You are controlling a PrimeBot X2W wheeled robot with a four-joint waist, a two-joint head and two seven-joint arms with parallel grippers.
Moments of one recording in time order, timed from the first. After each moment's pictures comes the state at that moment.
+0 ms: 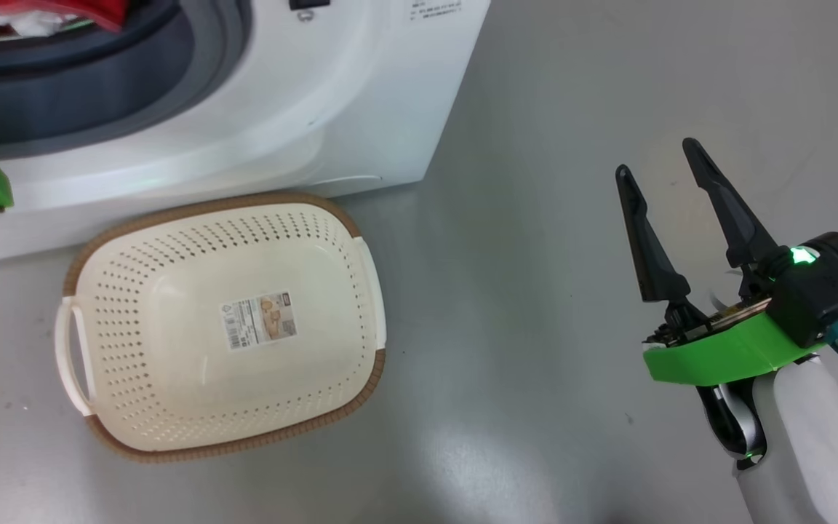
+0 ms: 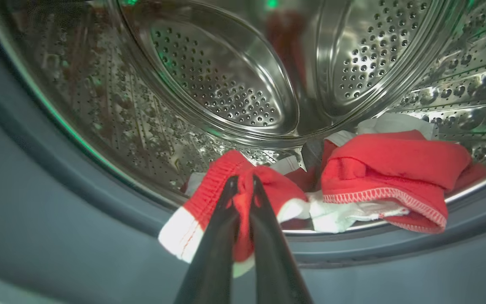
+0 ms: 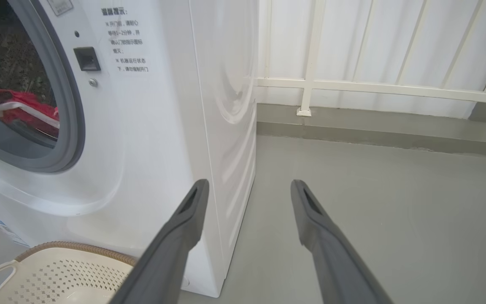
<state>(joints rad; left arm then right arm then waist) -1.01 0.32 0.03 0.89 -0.19 0.07 -0.25 -0.35 -0.11 0.11 0.08 0.22 0.12 -0.26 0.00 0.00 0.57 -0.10</state>
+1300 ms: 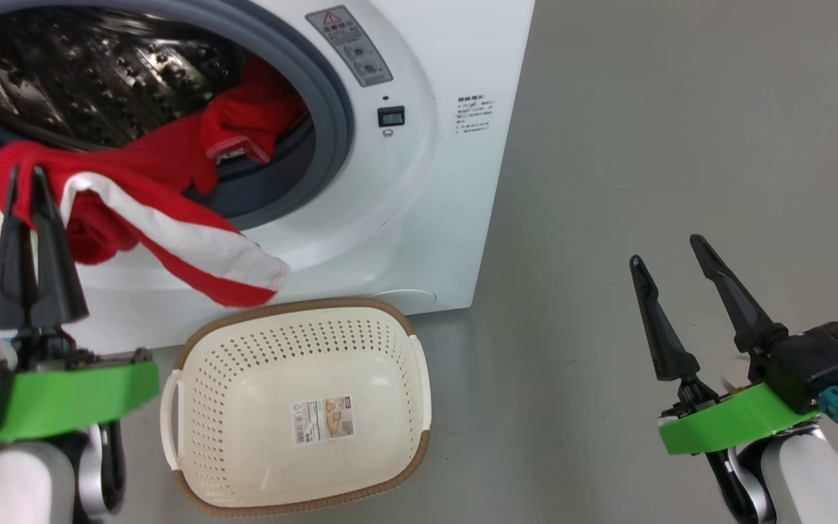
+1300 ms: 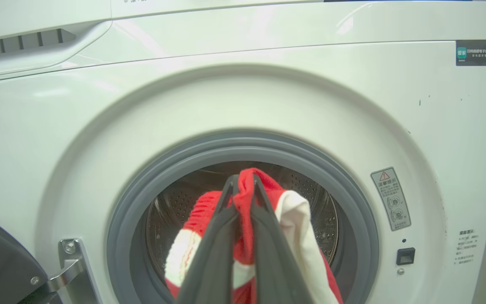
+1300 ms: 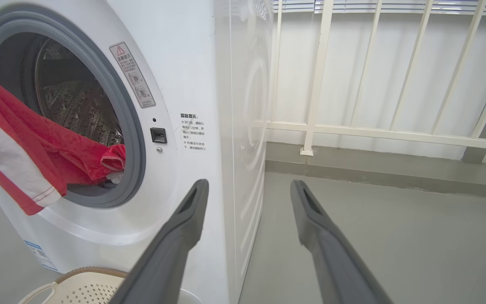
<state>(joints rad) -0.34 0.19 0.02 -0.08 -0.17 0.15 -0.21 -0.17 -0.12 0.08 0.10 0.22 0.12 -0.26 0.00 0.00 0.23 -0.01</state>
